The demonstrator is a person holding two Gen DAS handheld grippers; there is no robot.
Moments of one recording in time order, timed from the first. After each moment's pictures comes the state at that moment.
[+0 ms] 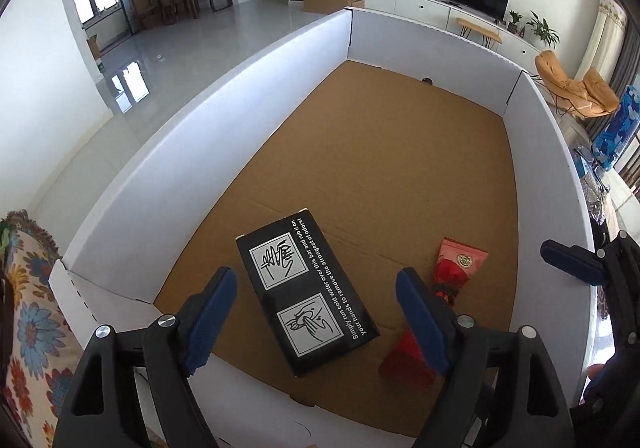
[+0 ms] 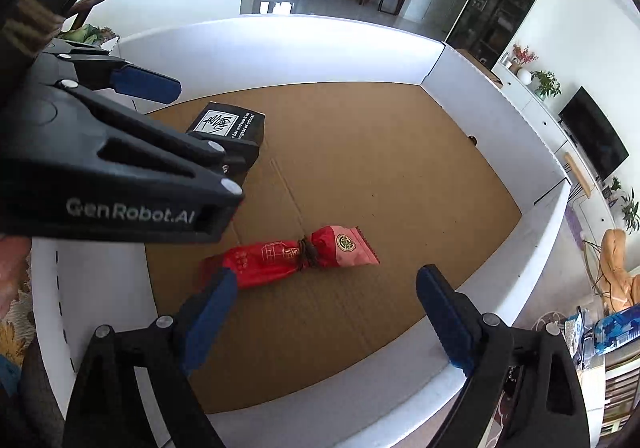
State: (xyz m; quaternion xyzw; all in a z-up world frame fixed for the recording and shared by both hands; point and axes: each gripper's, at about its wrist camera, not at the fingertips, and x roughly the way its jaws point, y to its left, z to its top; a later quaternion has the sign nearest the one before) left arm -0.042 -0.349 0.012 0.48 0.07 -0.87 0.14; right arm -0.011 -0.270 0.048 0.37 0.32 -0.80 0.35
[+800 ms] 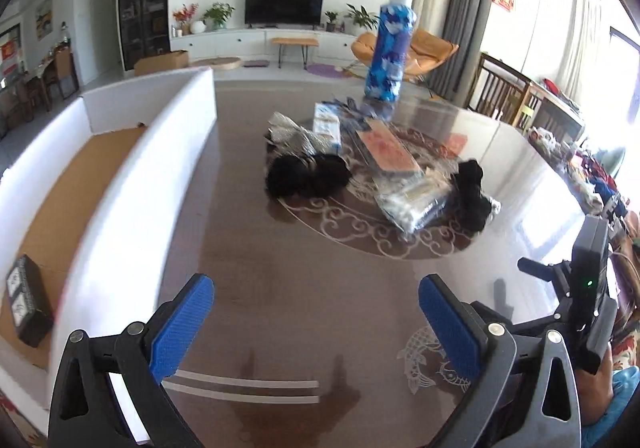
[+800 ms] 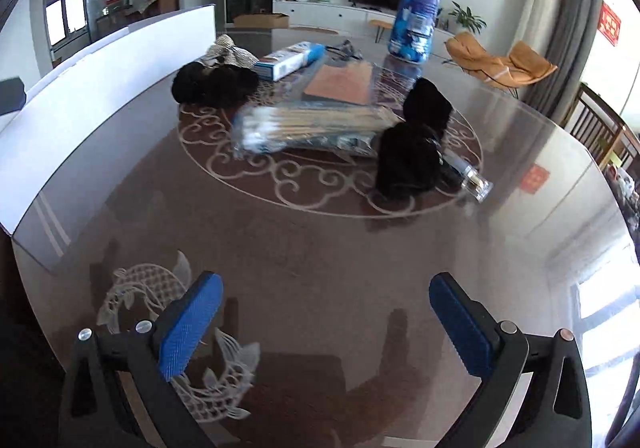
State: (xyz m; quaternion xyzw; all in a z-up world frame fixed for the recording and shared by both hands) left arm 0.008 -0.045 0.021 0.41 0.00 -0.90 -0.14; right arm 0.068 0.167 -0.001 0.44 0.07 -0.89 0.04
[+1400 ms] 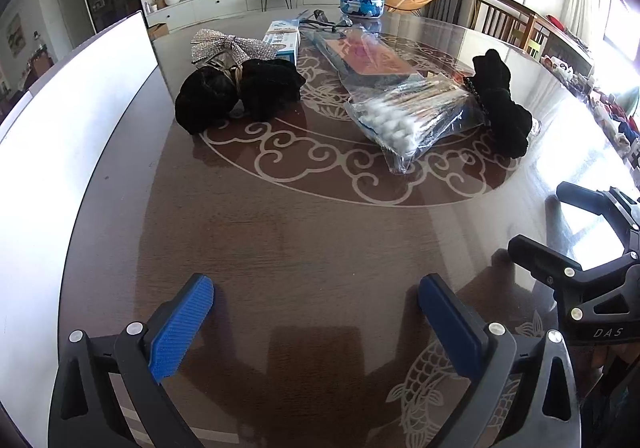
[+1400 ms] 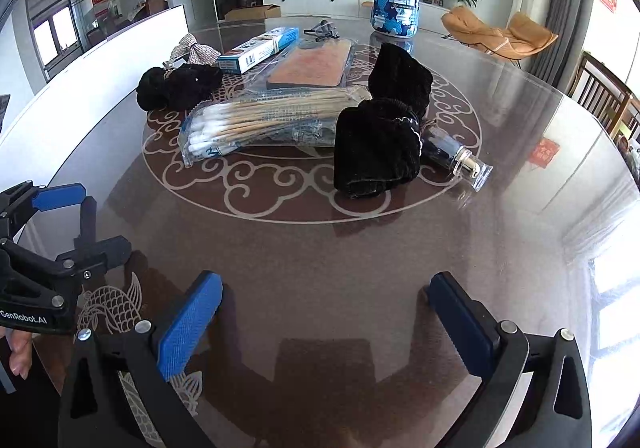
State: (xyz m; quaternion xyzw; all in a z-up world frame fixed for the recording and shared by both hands) left arm -0.022 0.020 -0.055 0.48 -0.08 -0.87 -0.13; right arm 0.045 0.178 -0.010 0.45 0.04 -0.89 0.06
